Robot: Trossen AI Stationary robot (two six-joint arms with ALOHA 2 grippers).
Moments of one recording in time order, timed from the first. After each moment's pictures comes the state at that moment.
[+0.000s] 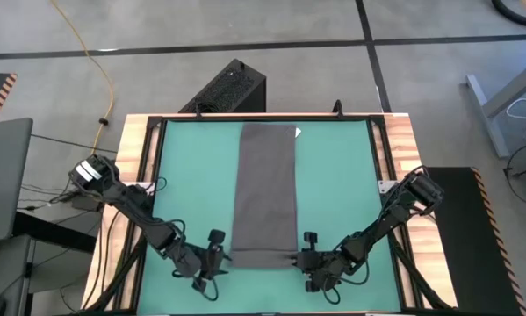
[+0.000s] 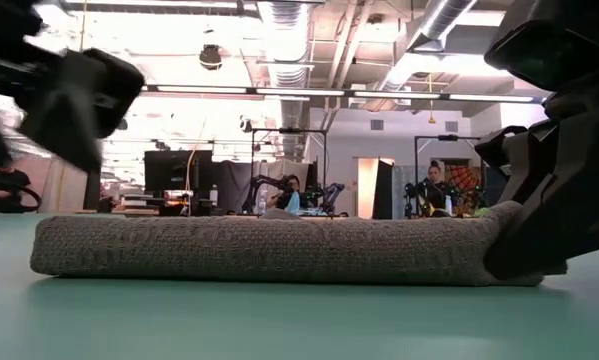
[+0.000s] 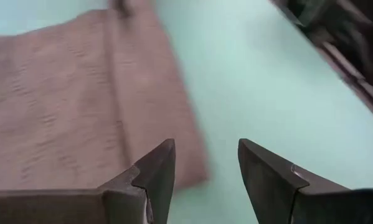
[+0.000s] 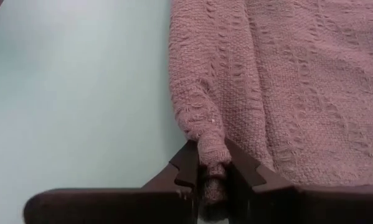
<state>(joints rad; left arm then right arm) -0.72 1.61 0.68 0.26 -0.37 -0.19 0.72 1.89 0.87 0.11 0.52 0.56</state>
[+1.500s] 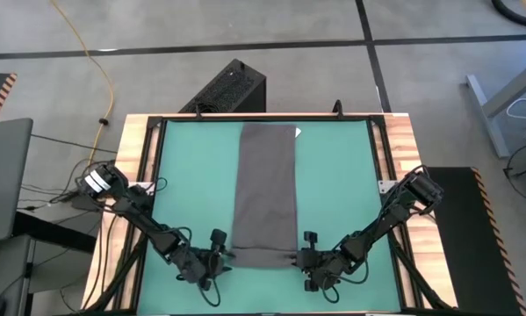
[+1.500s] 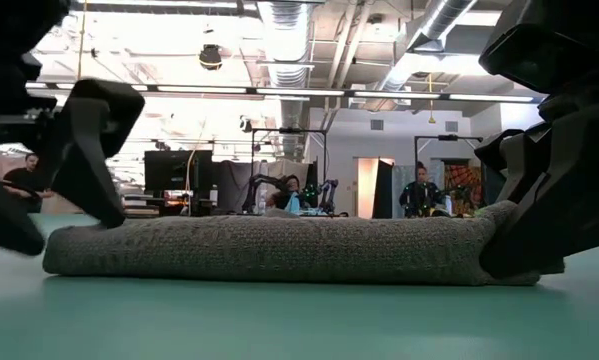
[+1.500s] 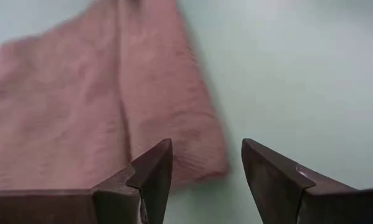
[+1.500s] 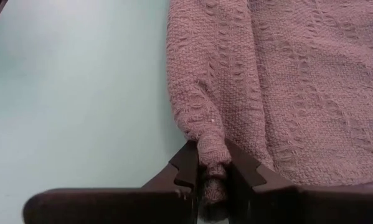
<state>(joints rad) -0.74 1.74 0.67 0.35 -0.51 -0.09 0.70 1.89 0.87 0.11 0.52 0.59</state>
